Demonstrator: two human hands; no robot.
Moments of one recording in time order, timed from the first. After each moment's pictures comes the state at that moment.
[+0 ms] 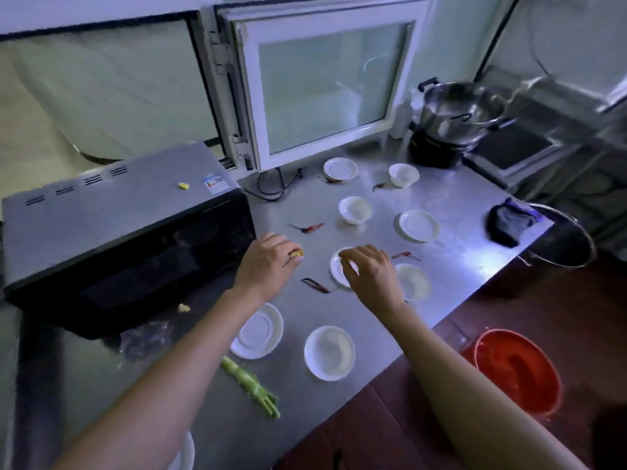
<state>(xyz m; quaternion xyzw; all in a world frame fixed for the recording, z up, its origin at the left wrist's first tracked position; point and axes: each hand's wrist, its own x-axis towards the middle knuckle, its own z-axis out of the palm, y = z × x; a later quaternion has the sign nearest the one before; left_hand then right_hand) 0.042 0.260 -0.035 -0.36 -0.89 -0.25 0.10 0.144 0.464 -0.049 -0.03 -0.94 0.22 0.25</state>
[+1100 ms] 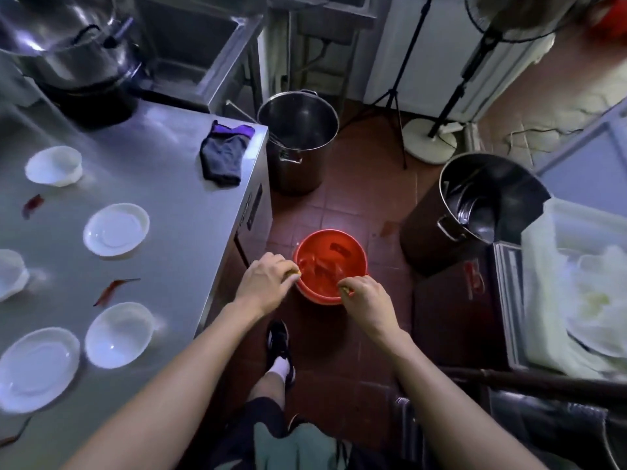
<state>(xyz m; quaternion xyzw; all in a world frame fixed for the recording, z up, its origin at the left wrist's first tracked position) 0.246 0.786 -0.180 -0.64 -0.73 -0.18 -0.19 0.476 0.844 -0.185 -0.49 -0.84 0.21 0.09</state>
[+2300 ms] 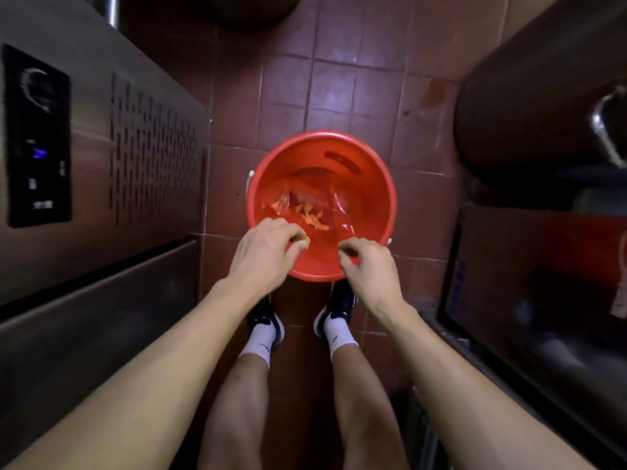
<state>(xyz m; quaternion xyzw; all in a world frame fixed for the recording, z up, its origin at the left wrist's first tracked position) 0.274 1.023 -0.566 -0.57 -0.72 -0.05 -0.38 0.475 1.058 -0.581 -0.60 -0.68 0.41 -0.05</state>
